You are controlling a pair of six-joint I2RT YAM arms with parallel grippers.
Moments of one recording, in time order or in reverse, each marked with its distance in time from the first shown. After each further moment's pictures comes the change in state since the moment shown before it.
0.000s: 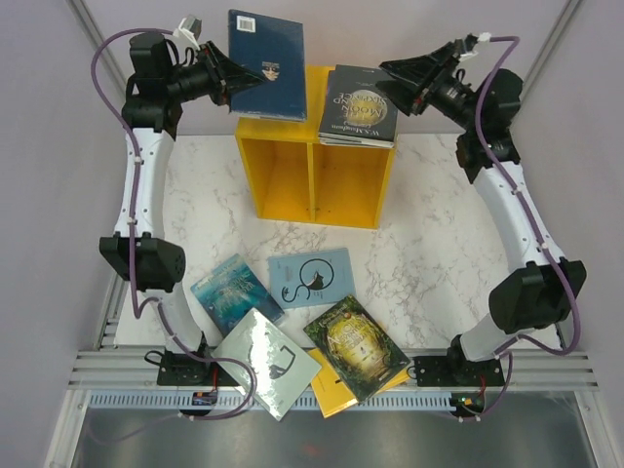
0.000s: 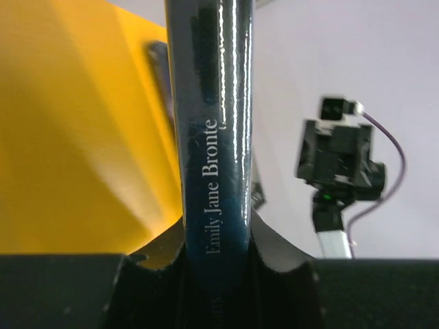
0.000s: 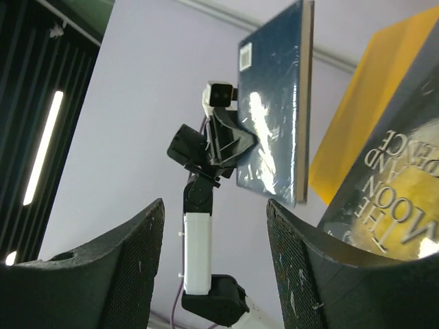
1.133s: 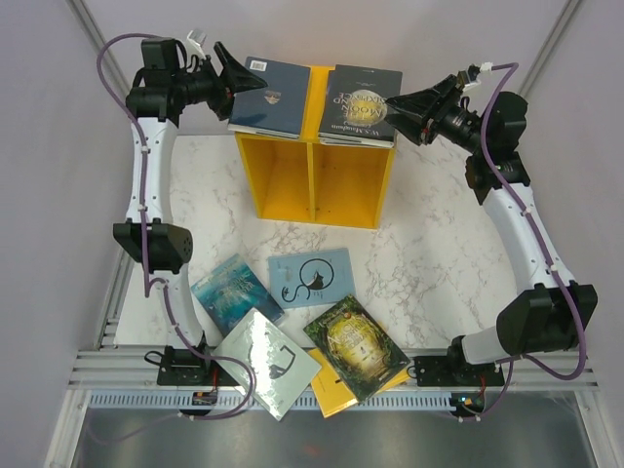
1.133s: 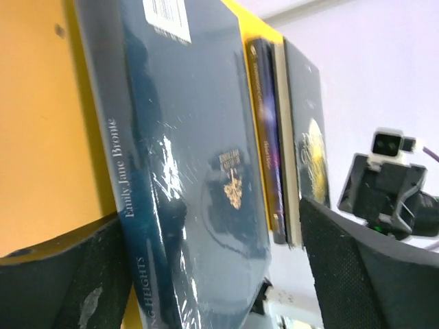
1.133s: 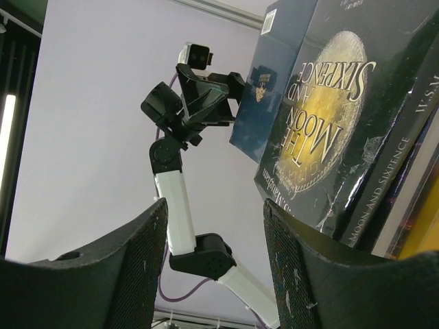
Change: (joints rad) left arm 0.039 0.244 0.319 -0.424 -0.108 0.248; right arm -0.085 -0.158 -0.222 -0.124 -0.059 -0.118
